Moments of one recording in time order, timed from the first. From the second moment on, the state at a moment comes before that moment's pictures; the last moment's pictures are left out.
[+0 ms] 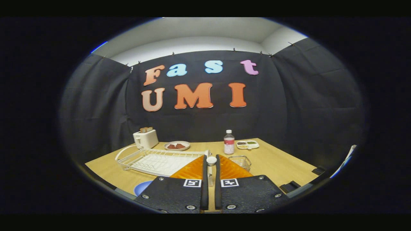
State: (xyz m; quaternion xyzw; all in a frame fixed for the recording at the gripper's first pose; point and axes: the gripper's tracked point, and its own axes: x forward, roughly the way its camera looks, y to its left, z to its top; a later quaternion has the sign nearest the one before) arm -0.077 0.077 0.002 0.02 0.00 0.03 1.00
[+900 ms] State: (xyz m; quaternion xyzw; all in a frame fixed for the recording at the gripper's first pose) arm -0.114 0.184 -0.082 0.00 0.08 0.18 0.98
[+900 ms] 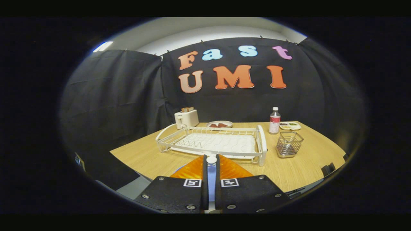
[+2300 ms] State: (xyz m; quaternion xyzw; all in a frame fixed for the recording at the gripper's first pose) arm -0.082 0.094 -0.097 0.00 0.11 0.07 0.99
